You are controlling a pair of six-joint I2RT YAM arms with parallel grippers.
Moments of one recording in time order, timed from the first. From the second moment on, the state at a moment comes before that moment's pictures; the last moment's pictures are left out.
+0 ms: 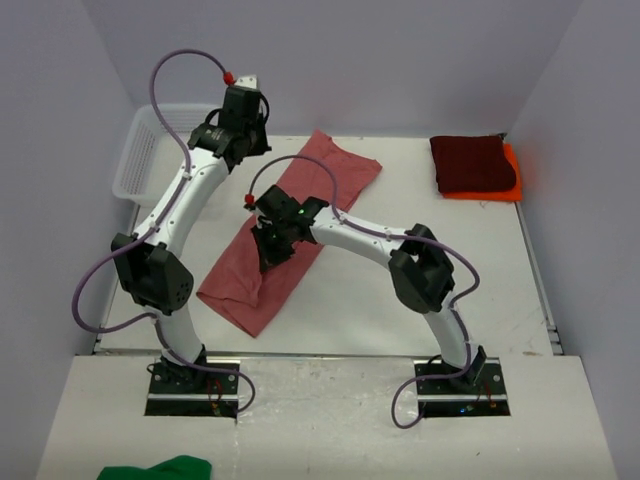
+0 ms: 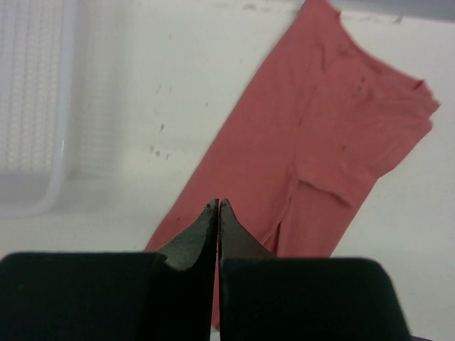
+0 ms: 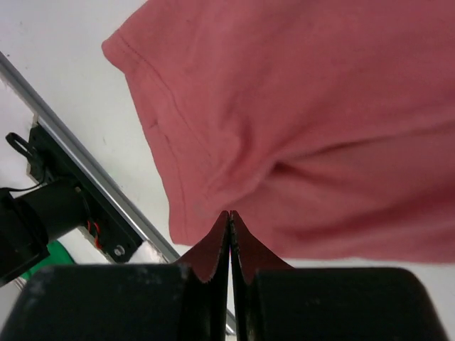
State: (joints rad) left arm -0.35 1.81 1.93 -0.72 -0.26 -0.34; right arm 0.94 2.15 1.83 -0.67 -0.31 0.48
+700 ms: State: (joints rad) left arm -0.35 1.73 1.78 -0.79 -0.27 -0.36; right arm 1.00 2.27 1.69 -0.56 -0.39 0.61
